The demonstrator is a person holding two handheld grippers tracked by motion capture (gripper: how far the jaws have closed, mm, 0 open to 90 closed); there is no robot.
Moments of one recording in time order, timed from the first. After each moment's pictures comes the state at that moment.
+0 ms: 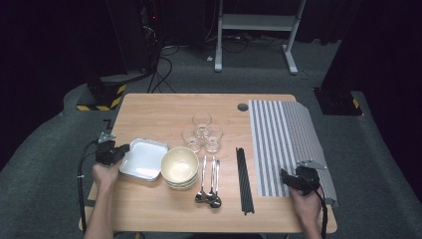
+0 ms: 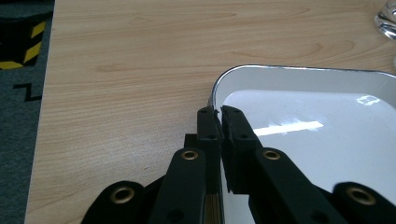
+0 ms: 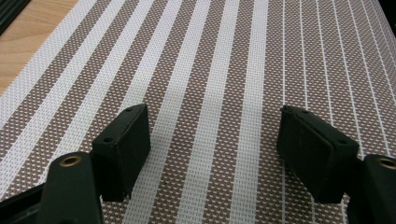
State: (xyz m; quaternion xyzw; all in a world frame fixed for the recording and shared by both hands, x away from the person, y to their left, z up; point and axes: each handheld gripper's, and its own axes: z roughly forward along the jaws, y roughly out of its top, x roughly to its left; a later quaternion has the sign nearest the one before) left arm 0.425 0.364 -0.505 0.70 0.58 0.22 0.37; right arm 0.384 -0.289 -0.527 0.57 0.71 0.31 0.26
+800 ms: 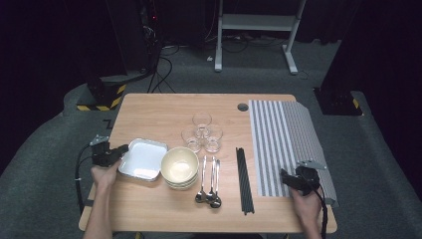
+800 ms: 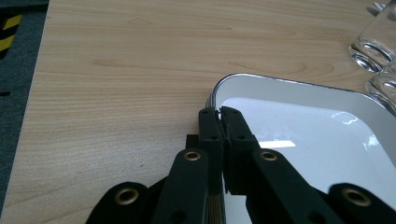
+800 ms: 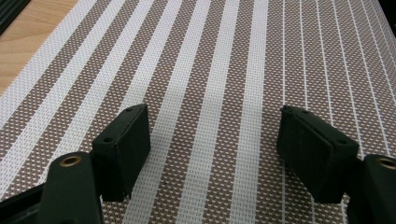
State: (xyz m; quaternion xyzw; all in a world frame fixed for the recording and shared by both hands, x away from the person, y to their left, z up) left arm 0.420 0.377 -0.515 0.66 0.59 0.20 0.43; right arm 0.384 -0.289 -0.527 0.57 0.71 0.31 0.26
